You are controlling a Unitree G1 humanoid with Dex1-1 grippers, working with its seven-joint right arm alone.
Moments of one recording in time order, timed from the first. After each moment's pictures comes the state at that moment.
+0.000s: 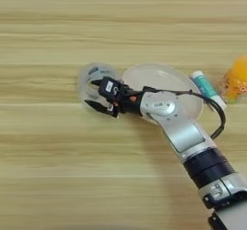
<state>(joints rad) -0.35 -0.37 0.31 0.20 -0.15 0.05 0.75</state>
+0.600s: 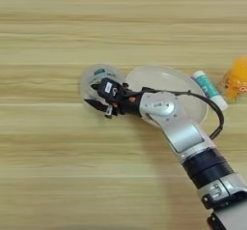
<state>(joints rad) -0.35 -0.36 0.31 0.20 -0.15 0.05 0.78</state>
